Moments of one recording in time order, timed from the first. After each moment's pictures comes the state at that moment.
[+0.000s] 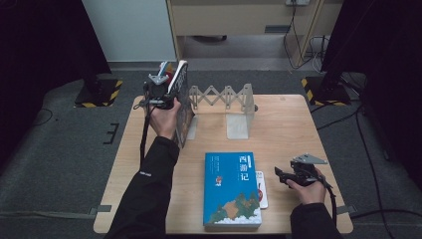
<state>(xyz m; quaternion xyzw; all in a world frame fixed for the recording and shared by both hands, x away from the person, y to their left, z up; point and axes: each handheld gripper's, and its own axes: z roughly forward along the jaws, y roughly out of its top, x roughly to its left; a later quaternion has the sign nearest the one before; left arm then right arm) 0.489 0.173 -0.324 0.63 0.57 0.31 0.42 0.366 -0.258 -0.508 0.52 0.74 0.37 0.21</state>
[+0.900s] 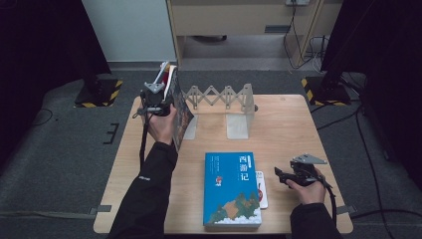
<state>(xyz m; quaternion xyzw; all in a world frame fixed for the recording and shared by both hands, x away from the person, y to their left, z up) 0.481 0.183 -0.346 0.62 0.58 0.33 0.40 0.366 -0.258 -0.508 0.51 0.75 0.37 0.21</state>
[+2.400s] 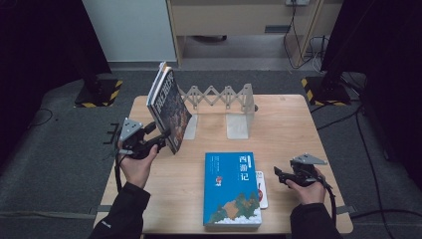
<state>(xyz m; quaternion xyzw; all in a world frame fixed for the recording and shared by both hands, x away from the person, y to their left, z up) 0.369 0.231 -0.379 0.65 0.48 0.26 0.52 0.363 -0.255 -0.504 0.51 0.74 0.38 0.21</state>
